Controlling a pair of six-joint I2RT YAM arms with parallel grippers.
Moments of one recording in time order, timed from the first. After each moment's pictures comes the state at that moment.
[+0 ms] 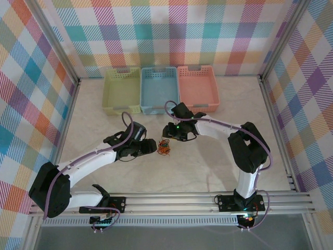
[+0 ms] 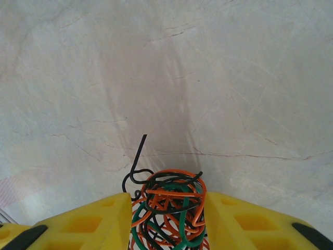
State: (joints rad) left arm -0.64 1.25 0.74 -0.48 0.08 -0.81; right arm 0.70 1.83 1.23 -0.44 -0.32 0.78
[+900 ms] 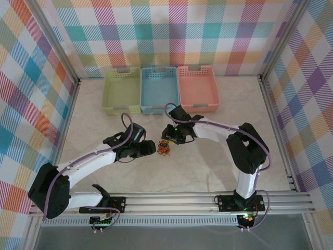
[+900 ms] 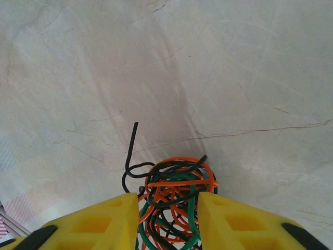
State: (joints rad) left arm -0.64 1.24 0.73 -0.50 0.08 -0.81; right arm 0.74 1.83 1.21 -0.43 -0.29 0.94
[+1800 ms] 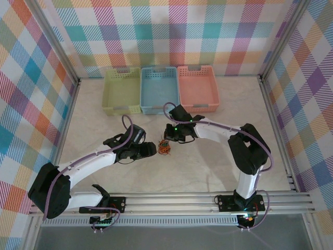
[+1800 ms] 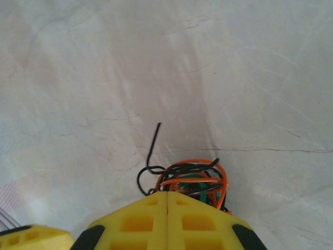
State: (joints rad) left arm -0.64 1.24 0.70 -0.47 0.14 -0.81; right arm 0.74 1.80 1.20 -0.39 -0.28 0.81
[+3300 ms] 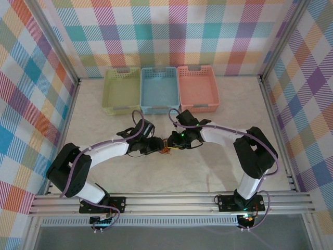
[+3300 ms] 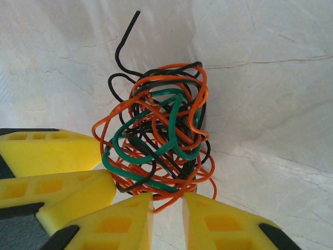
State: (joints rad) left arm -0.64 1.50 0.80 -0.32 0.23 -0.87; right arm 0.70 1.74 1.06 -0.42 -0.46 0.74
